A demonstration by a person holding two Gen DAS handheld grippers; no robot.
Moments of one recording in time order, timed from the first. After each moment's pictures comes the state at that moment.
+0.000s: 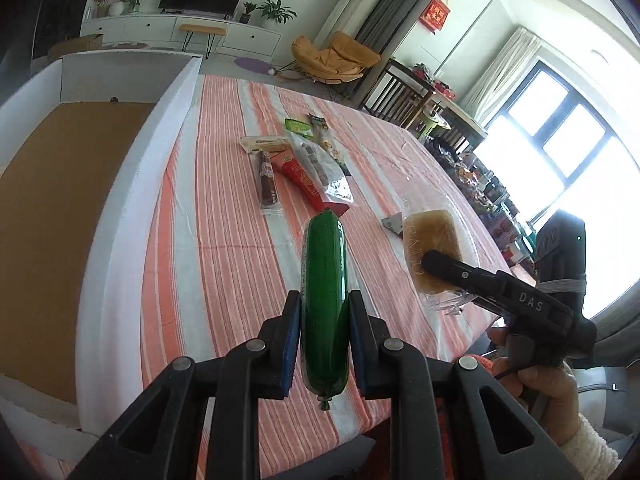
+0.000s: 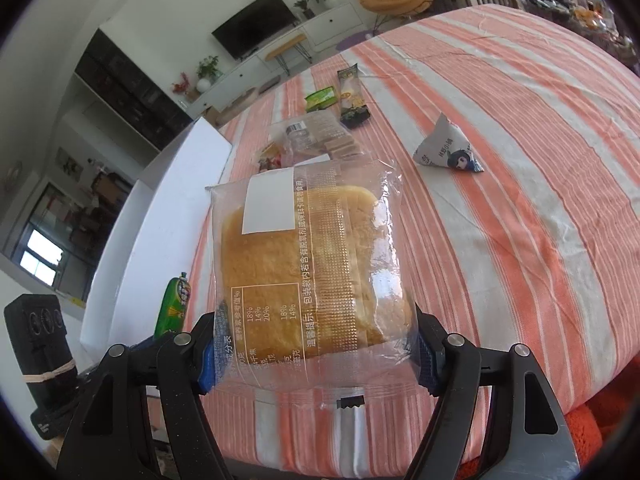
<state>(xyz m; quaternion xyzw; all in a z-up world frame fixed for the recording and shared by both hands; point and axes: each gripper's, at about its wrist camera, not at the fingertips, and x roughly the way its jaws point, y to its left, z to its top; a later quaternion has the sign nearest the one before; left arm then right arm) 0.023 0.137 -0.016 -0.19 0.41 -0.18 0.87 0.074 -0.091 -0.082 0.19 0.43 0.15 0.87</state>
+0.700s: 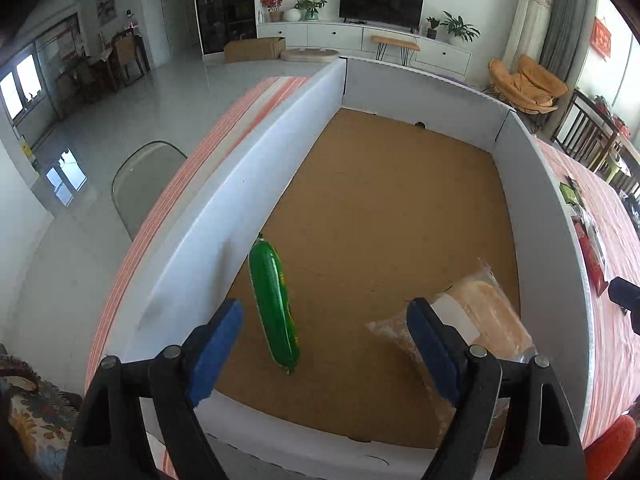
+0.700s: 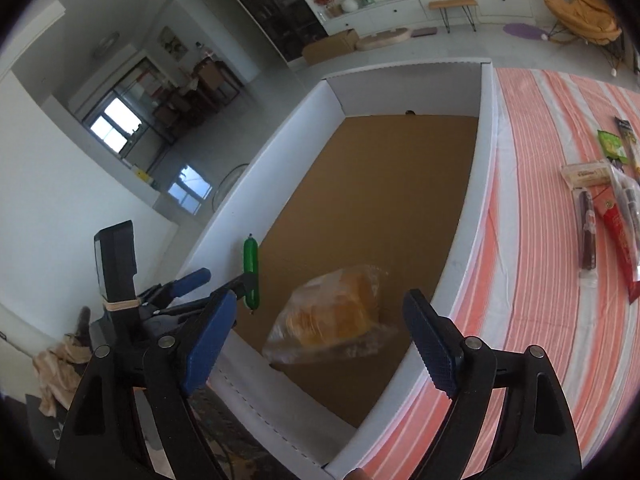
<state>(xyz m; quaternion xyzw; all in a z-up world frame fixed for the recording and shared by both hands) 0.040 0.370 -0.059 -0.11 0.45 0.18 0.87 0.112 0.196 -0.052 0.05 0.47 0.36 0.81</state>
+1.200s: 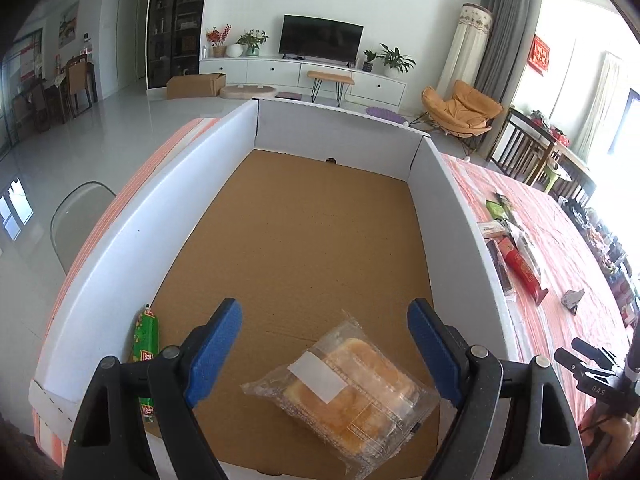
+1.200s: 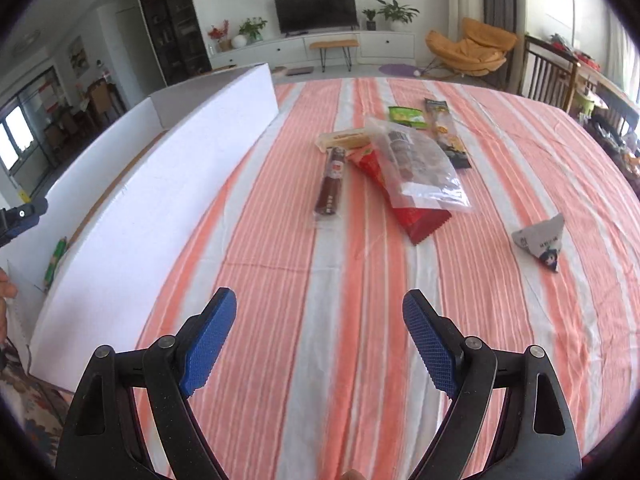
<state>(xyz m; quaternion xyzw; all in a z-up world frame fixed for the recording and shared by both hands) 0.059 0.322 -0.044 -0.11 0.39 0.07 0.91 0.097 0.001 -0.124 -0.01 0.42 0.12 0.90</state>
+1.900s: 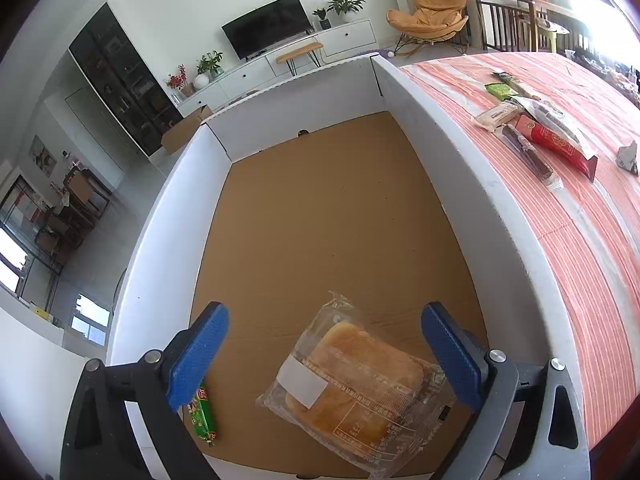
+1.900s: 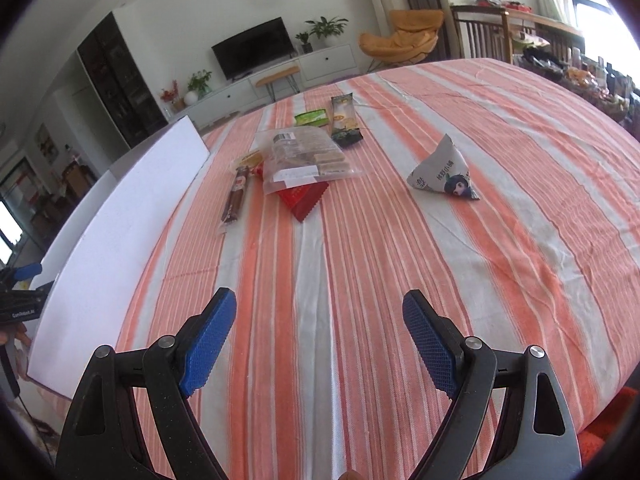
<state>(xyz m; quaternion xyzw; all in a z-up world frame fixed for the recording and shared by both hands) 0.086 0.242 -0.062 0.14 0.45 0.10 0.87 0.064 -0.074 -0.127 0.12 0.38 0.08 0.91</state>
